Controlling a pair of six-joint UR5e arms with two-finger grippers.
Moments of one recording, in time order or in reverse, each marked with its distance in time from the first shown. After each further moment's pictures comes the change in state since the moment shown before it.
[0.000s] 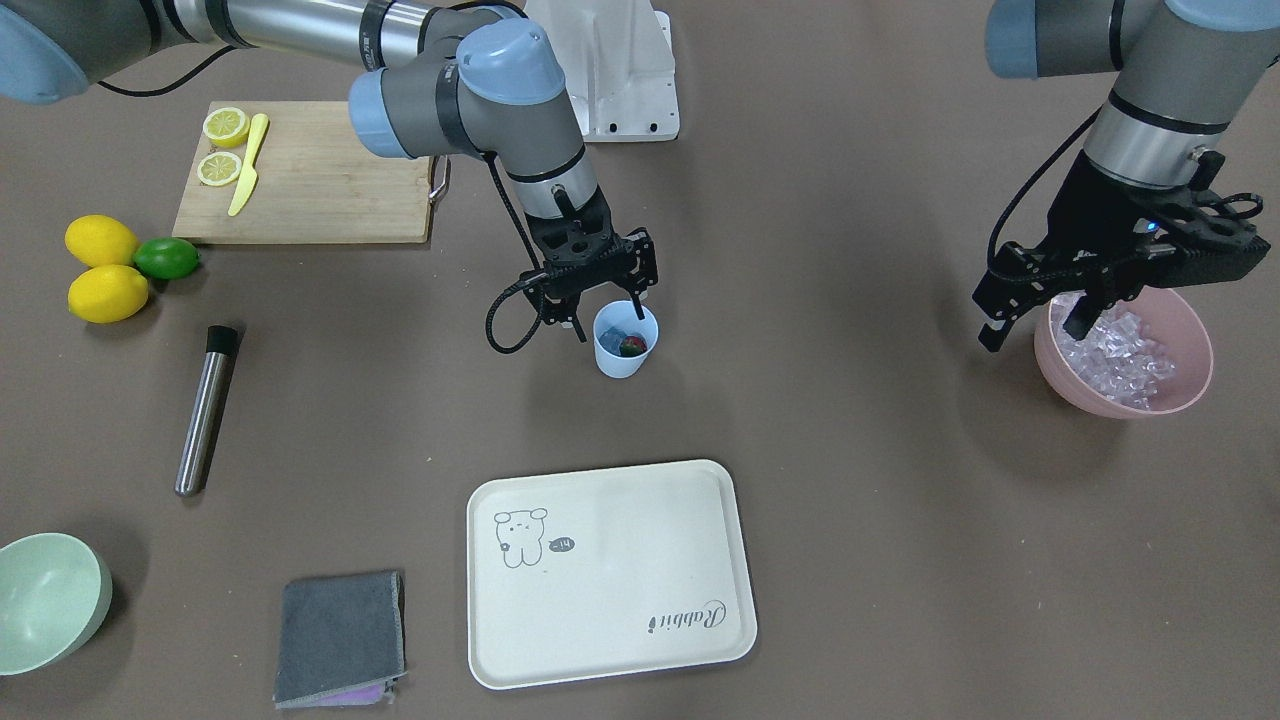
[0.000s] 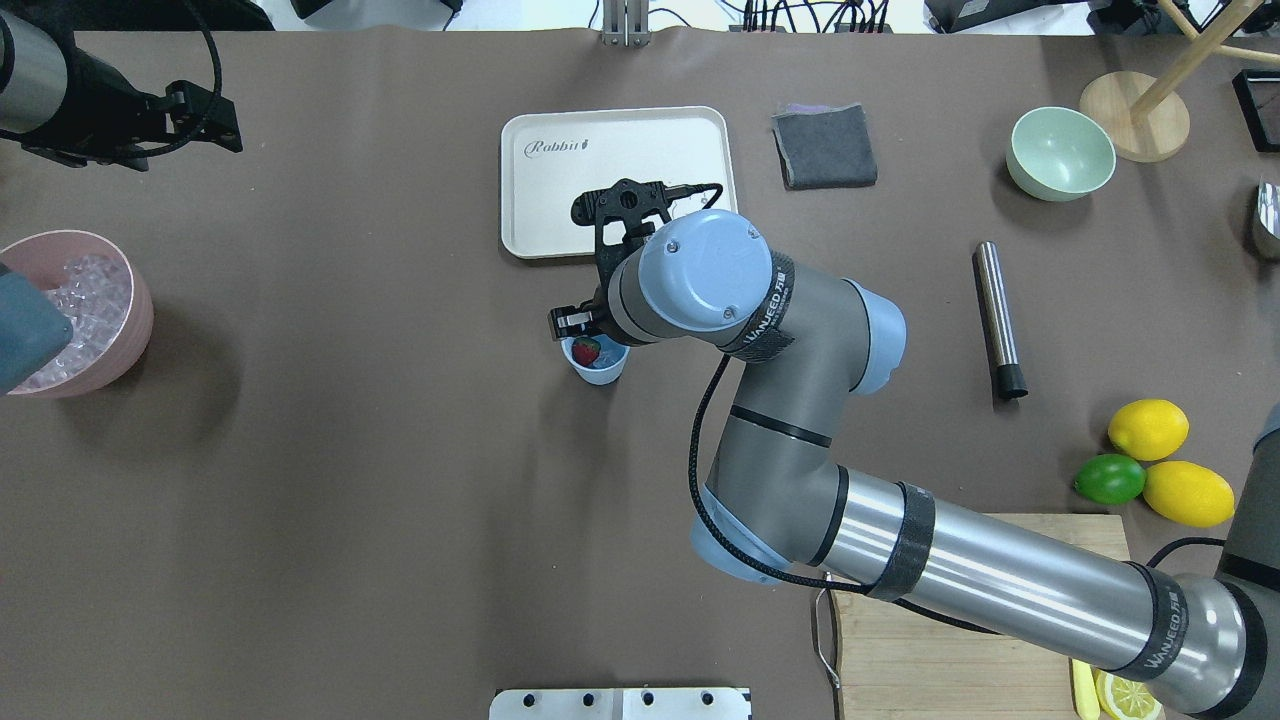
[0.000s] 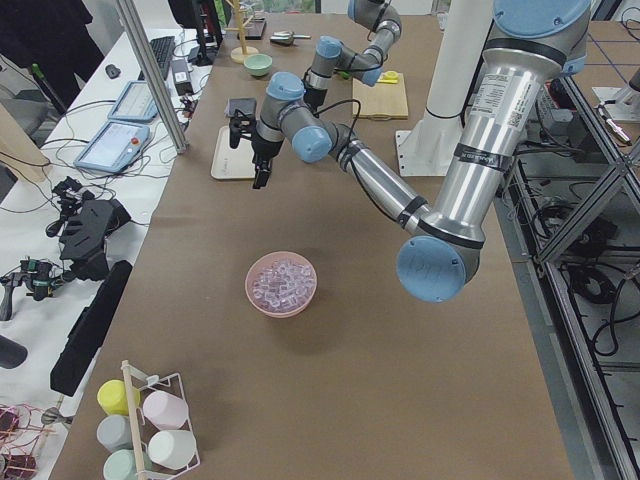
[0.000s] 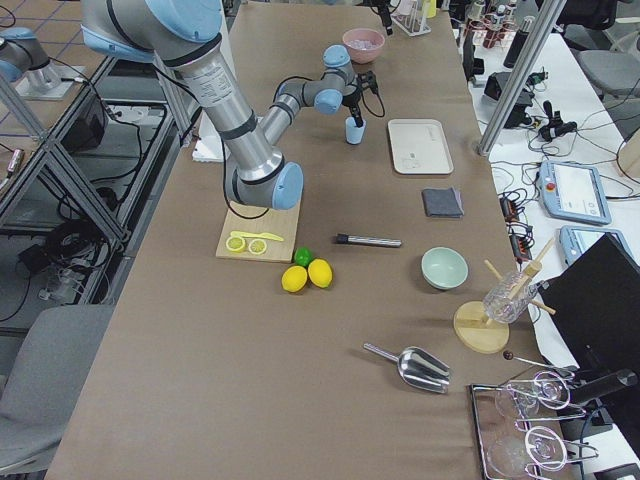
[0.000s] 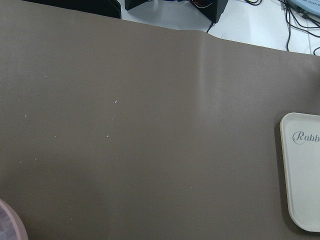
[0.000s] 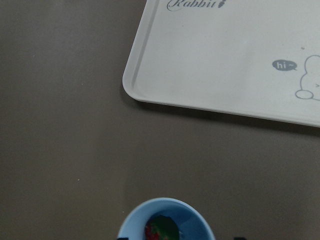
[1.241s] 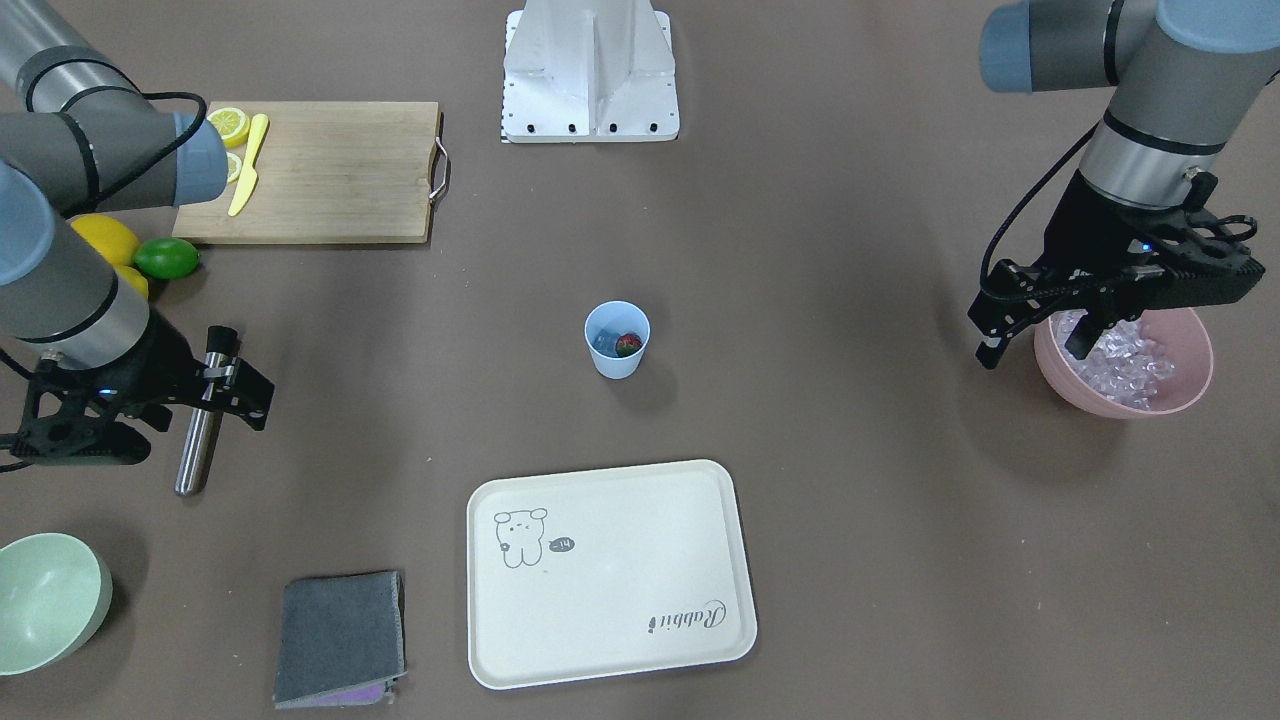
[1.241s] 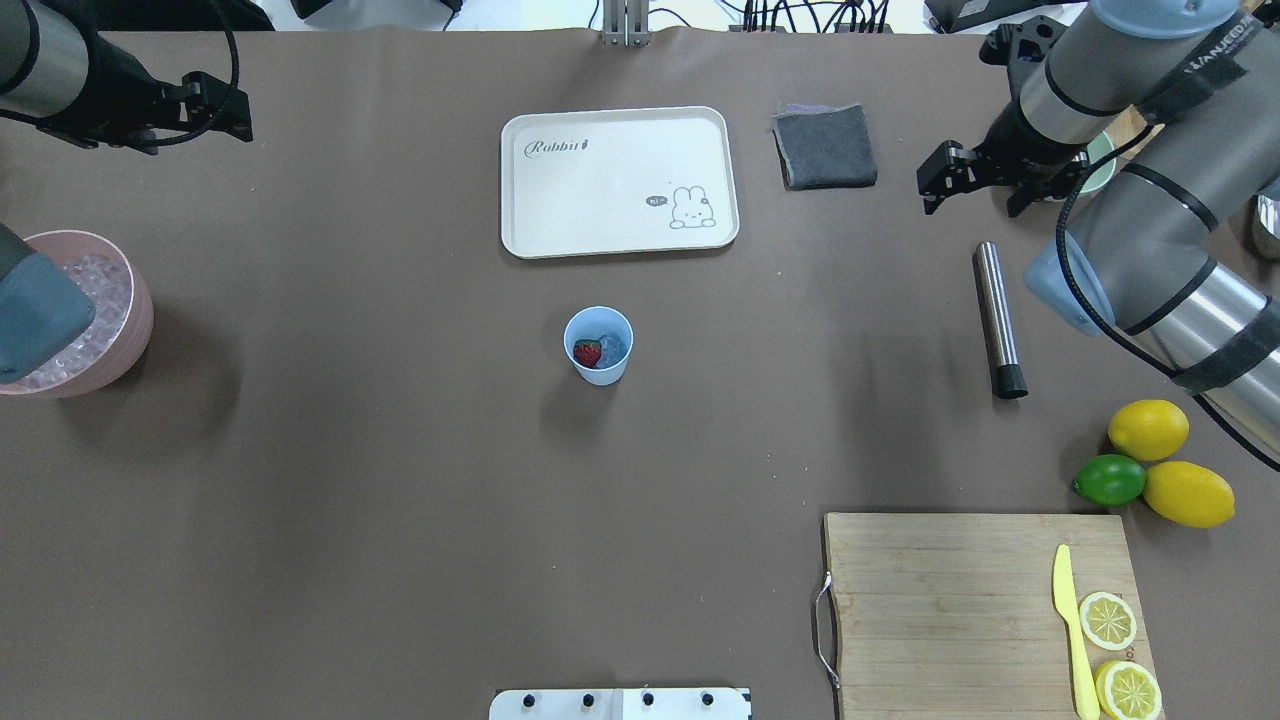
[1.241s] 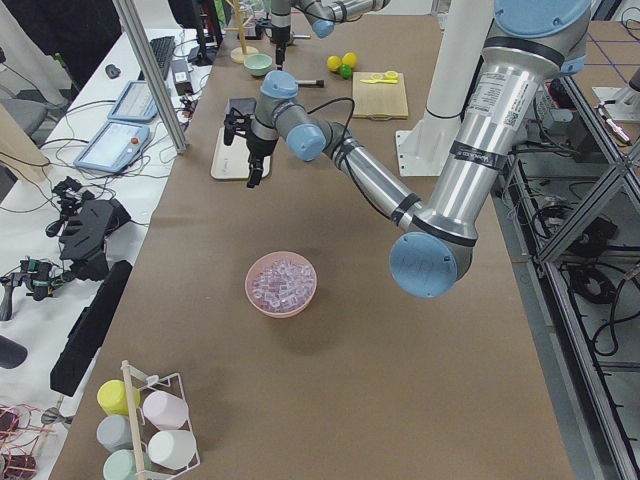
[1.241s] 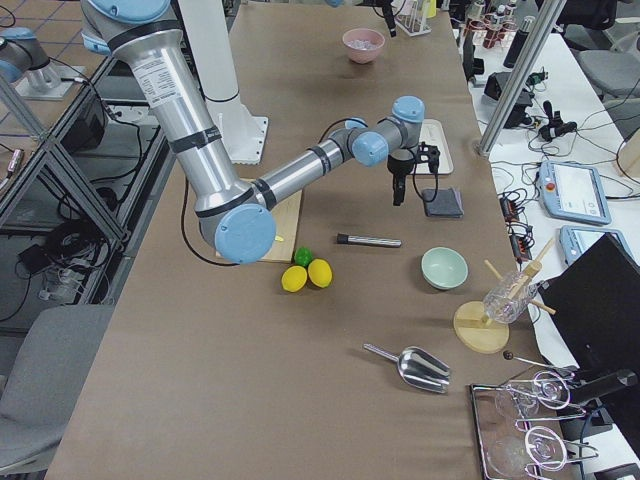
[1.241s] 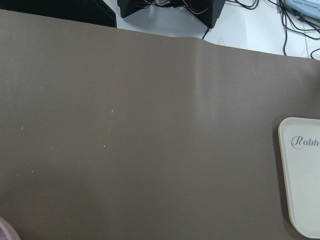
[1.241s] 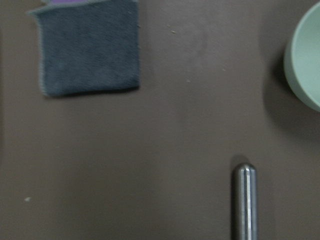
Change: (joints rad) left arm -0.002 -0.045 0.055 0.003 0.012 0.077; right arm 0.514 -0.339 0.040 -0.252 0.457 -0.234
